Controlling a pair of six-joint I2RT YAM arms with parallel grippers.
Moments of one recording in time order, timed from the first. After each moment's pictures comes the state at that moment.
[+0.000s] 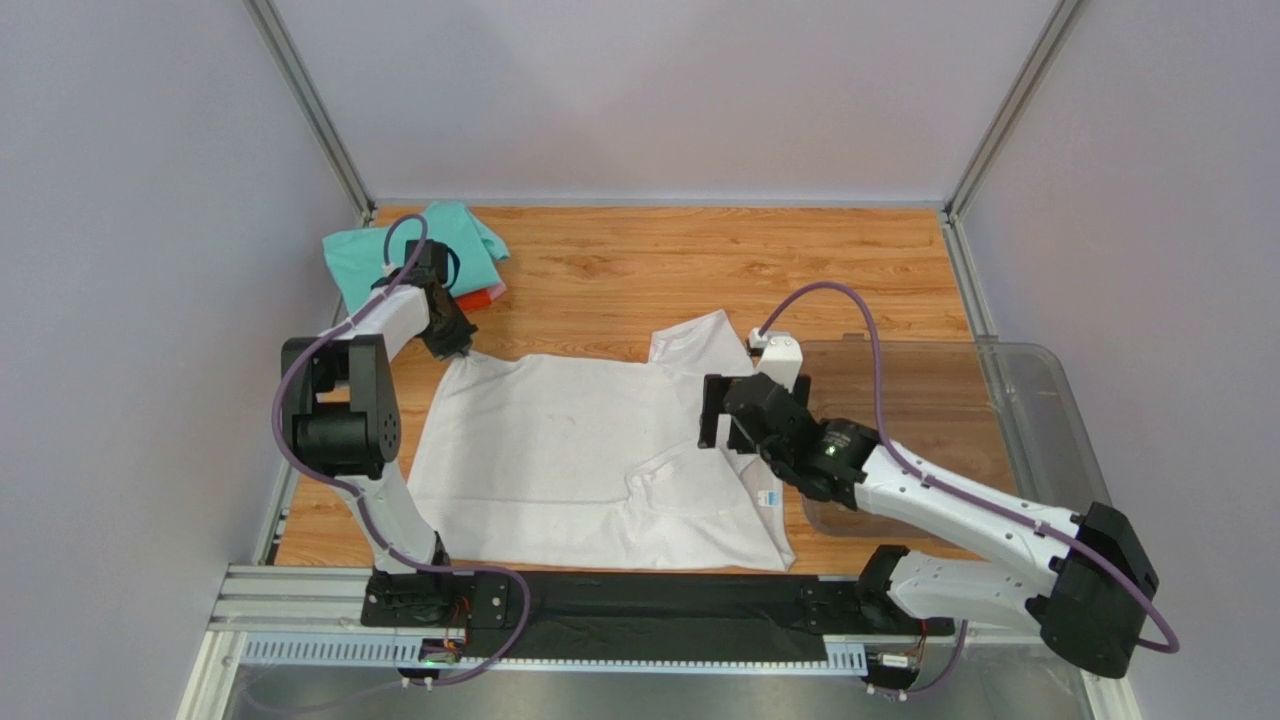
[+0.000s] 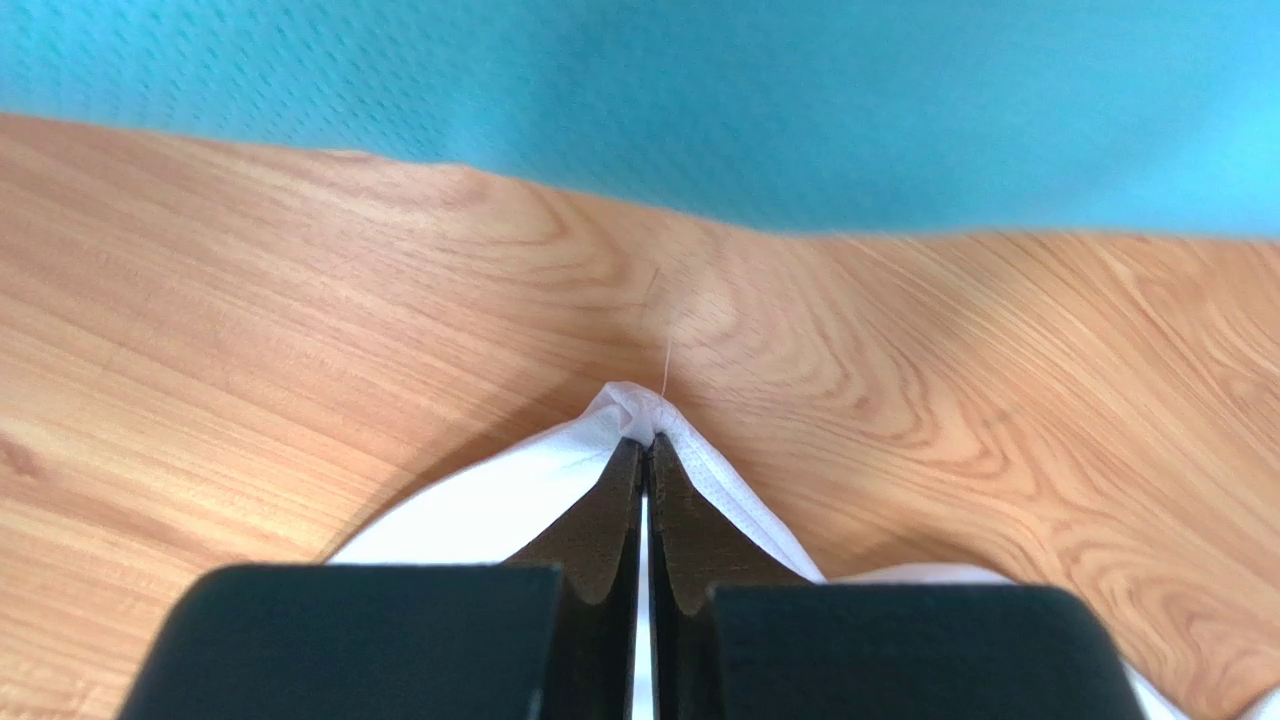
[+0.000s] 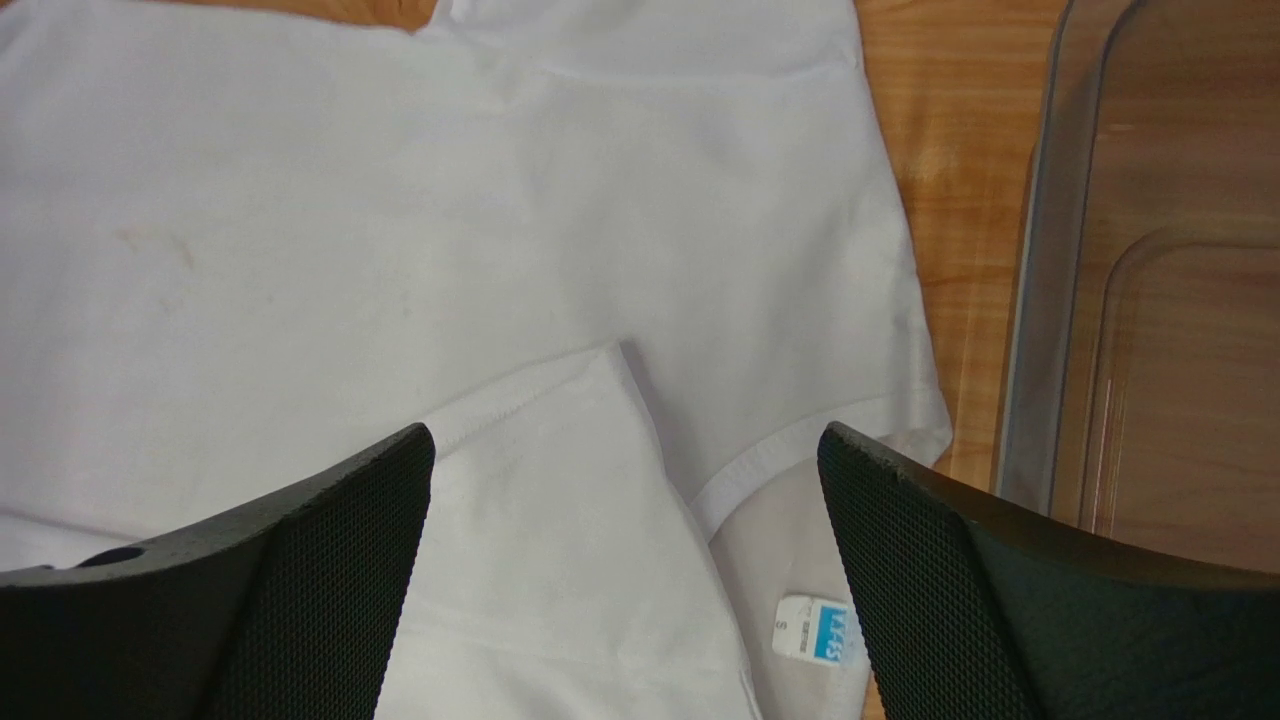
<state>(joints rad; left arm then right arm) 0.04 1.84 1.24 -0.55 -0.12 -0.57 0.94 1.07 0.71 -0.41 0.52 0.70</state>
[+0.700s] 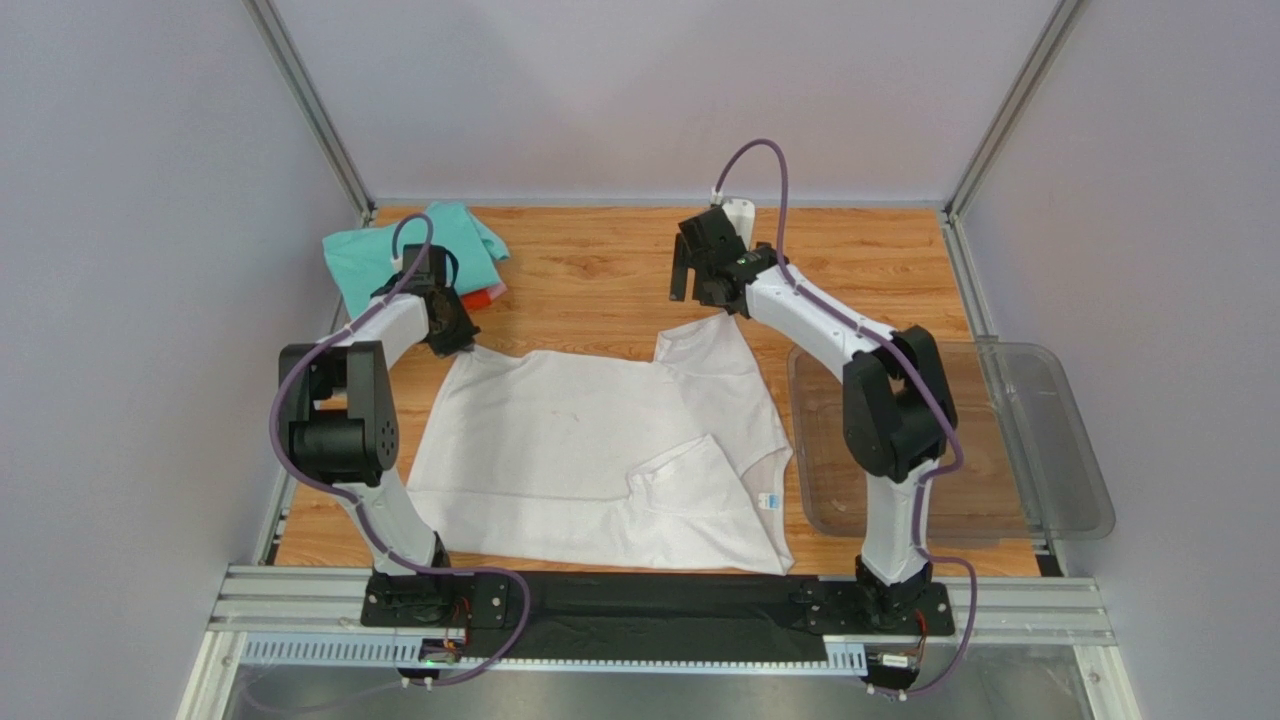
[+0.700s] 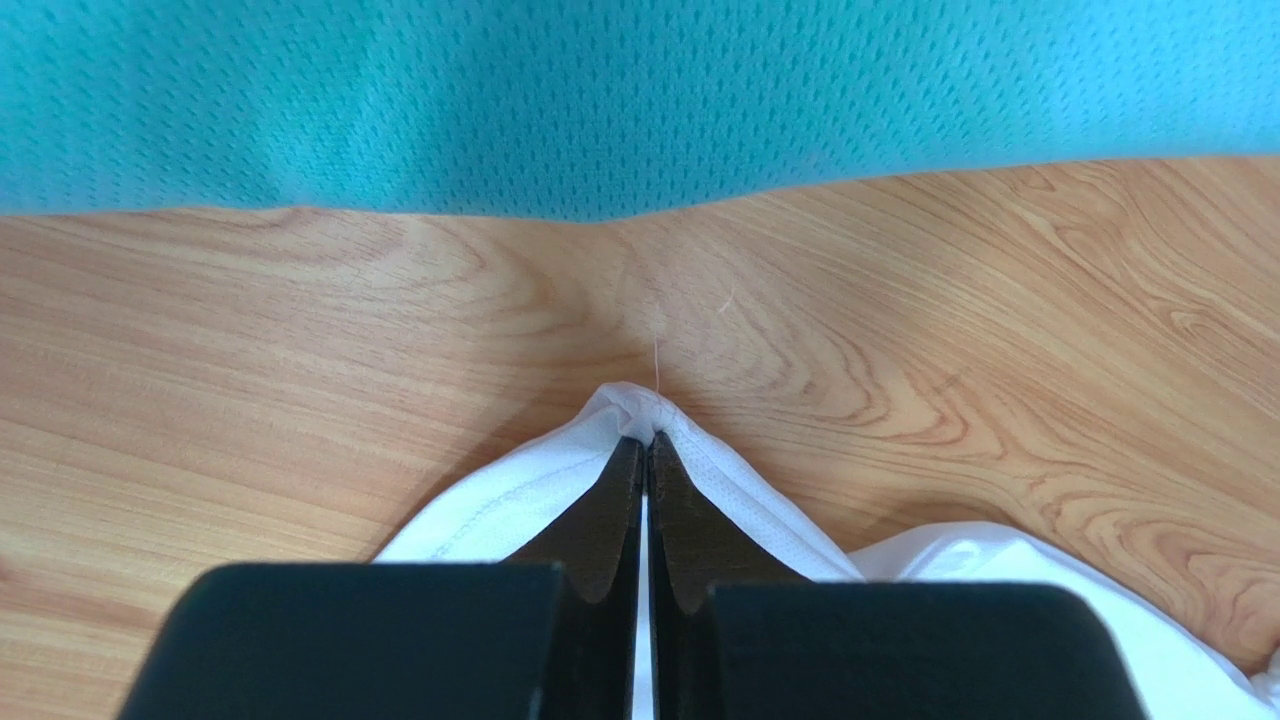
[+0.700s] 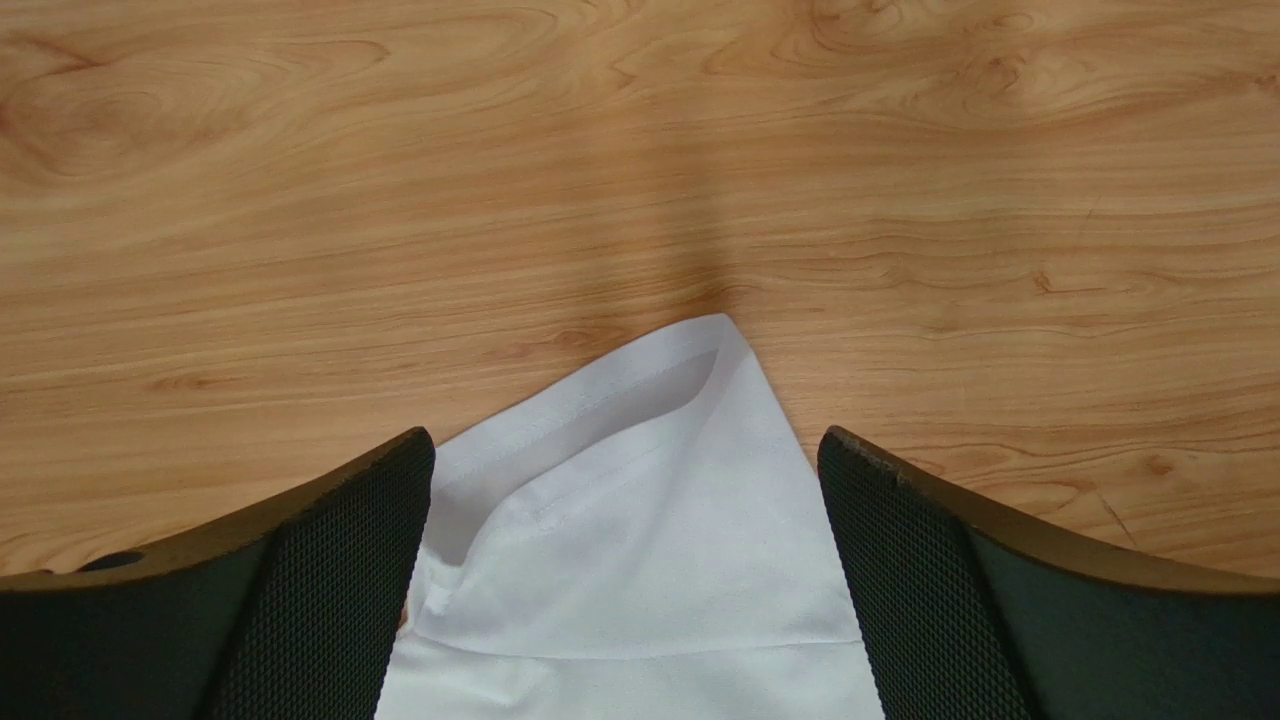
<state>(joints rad) 0.04 1.79 1.16 -0.41 -0.03 -0.45 0.51 2.02 1.68 -0.54 0.41 0.51</state>
